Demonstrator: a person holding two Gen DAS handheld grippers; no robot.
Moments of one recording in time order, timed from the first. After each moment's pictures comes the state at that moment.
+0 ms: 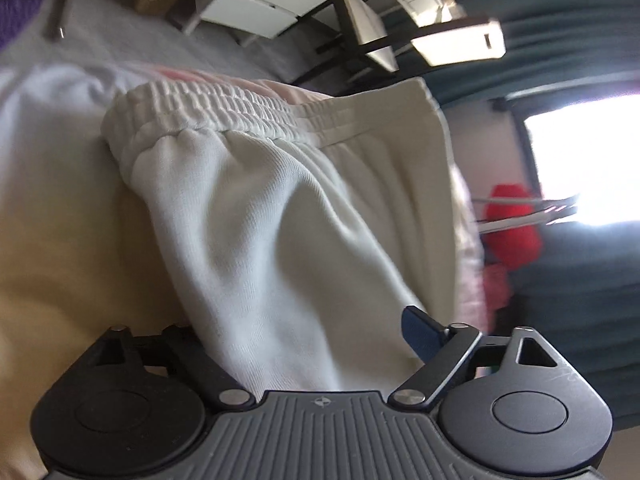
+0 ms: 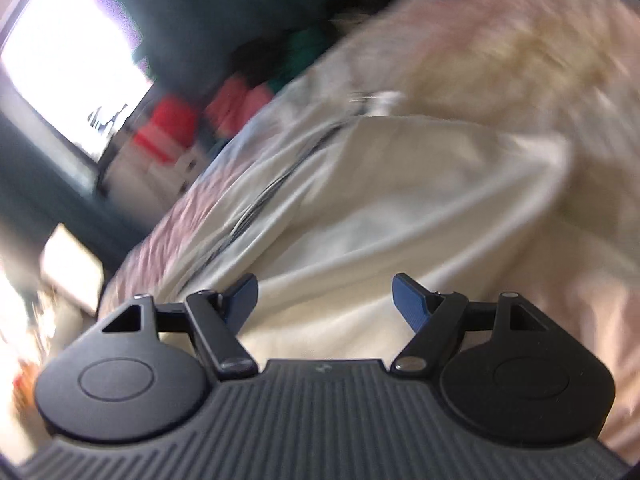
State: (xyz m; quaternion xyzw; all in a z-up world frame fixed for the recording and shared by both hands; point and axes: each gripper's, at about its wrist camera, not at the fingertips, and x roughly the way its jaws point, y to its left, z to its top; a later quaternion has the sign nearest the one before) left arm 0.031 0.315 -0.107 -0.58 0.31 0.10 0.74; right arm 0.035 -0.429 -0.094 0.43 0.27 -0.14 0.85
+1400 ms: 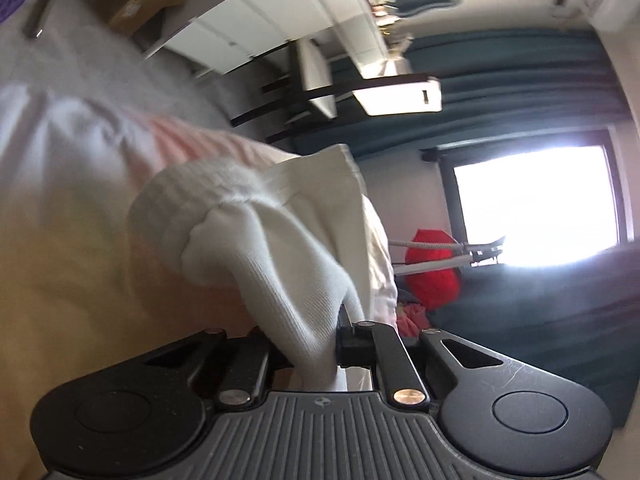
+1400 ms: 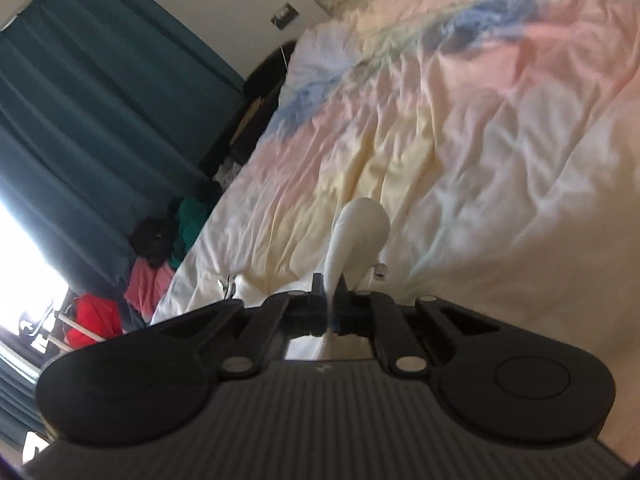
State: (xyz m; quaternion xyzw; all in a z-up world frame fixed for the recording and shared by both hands) left arm 0.015 0.305 -0.076 -0.60 0.21 0.07 0.77; right arm -0.001 -0.523 -0.108 0.45 0.10 -0.34 0.82
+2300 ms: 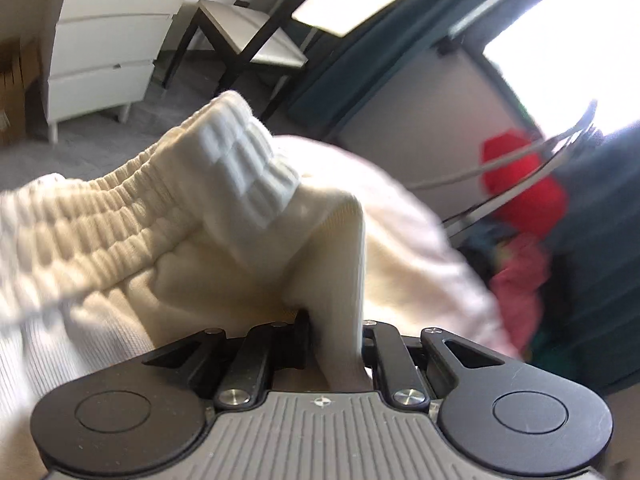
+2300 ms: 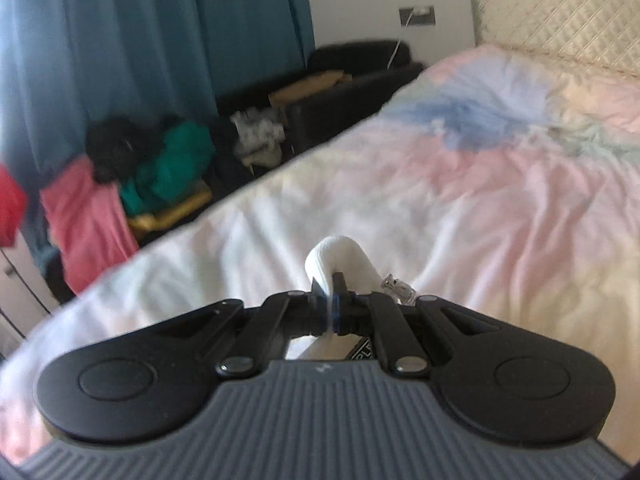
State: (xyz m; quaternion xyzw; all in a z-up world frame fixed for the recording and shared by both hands) left arm 0.457 0.234 -0.087 -0.37 0.35 0.11 0.85; right arm 0.445 -0.535 -0.126 0.21 0.22 -0.39 0.87
